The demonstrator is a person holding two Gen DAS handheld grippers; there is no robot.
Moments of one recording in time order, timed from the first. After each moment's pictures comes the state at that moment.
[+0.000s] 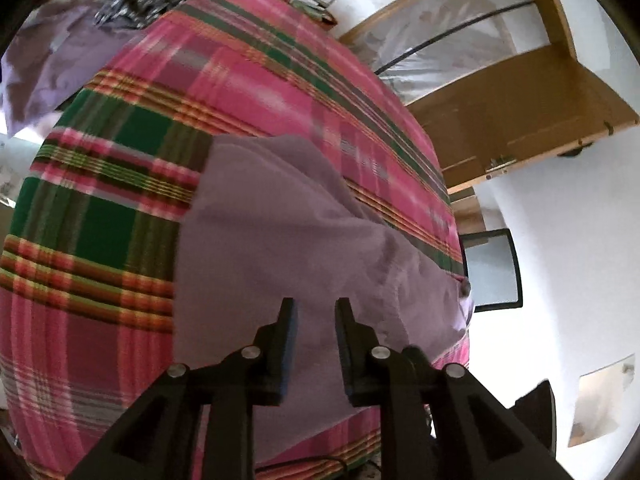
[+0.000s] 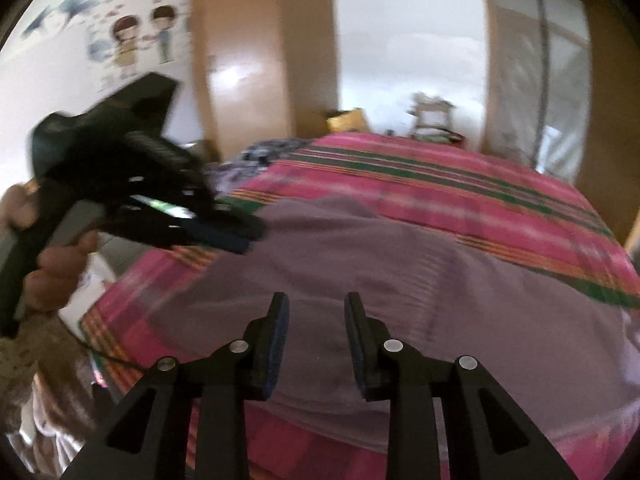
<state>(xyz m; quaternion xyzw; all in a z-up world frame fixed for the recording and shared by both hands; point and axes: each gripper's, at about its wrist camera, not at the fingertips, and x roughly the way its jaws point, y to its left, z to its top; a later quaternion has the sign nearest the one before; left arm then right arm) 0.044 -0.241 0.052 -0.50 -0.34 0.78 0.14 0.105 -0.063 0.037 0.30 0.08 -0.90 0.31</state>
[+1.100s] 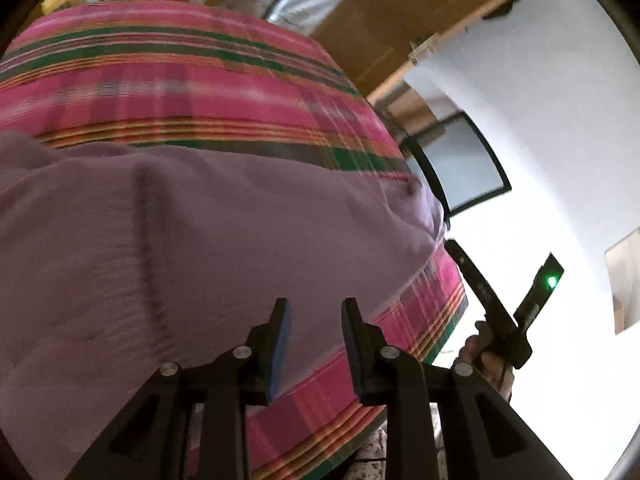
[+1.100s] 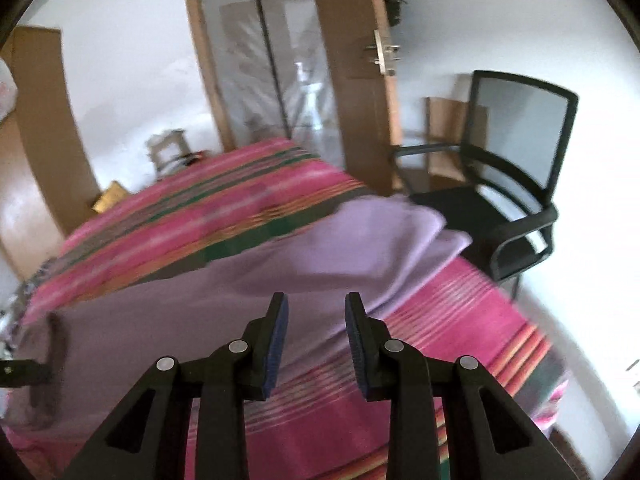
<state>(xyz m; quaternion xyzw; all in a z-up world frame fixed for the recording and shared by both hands) 0.006 -0.020 0.060 -0.53 -0.17 0.77 0.29 0.056 0.260 0.035 0.31 -0.10 -0.94 -0.07</state>
